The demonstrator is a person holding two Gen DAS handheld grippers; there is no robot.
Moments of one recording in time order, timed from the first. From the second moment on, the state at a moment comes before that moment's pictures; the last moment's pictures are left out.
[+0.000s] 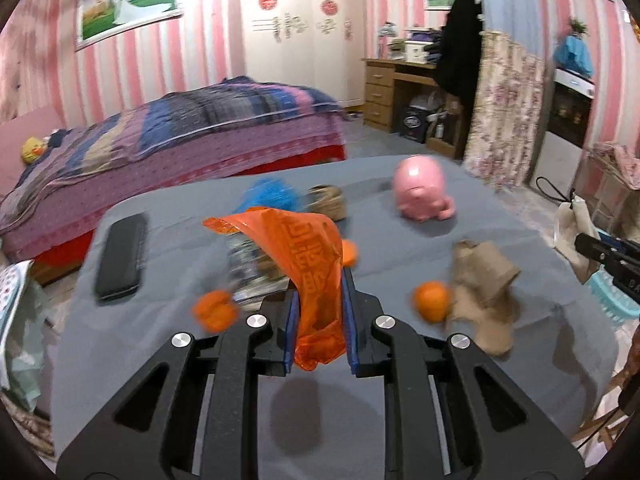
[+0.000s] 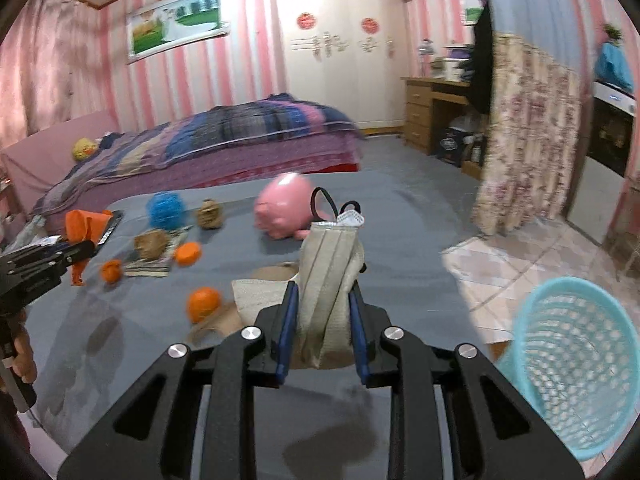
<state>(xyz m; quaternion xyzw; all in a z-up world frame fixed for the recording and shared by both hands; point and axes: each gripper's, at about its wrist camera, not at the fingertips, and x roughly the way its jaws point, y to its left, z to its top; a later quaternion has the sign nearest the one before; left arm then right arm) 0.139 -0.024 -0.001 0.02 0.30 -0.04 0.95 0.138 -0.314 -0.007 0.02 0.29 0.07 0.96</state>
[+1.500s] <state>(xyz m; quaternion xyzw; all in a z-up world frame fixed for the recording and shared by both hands) 0.170 -0.438 -0.055 0.11 0.35 -0.35 0.86 0.058 -0.612 -0.025 0.13 0.27 -0.25 0.92</state>
